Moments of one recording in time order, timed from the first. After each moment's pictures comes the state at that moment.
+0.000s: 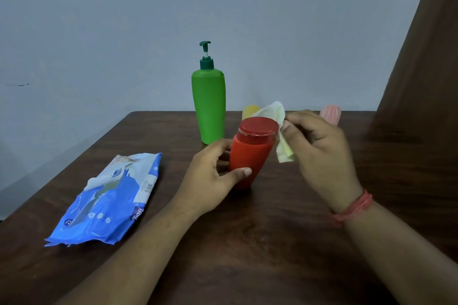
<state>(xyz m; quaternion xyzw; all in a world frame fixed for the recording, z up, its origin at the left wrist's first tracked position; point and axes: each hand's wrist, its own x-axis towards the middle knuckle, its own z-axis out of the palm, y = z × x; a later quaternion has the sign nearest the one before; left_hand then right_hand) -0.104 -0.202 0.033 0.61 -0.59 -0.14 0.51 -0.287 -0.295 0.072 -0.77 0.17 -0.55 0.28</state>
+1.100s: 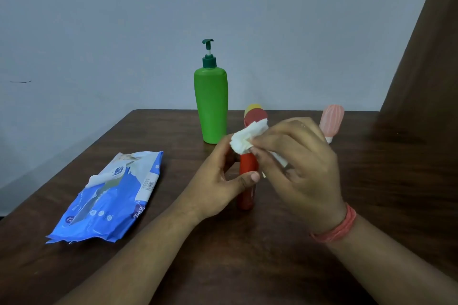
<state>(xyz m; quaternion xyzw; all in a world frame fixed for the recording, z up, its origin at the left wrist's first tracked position) -0.115 -0.195 0.034 0.50 -0.61 -0.24 0.56 -0.275 -0.264 0.067 -0.80 0.08 -0.59 0.00</state>
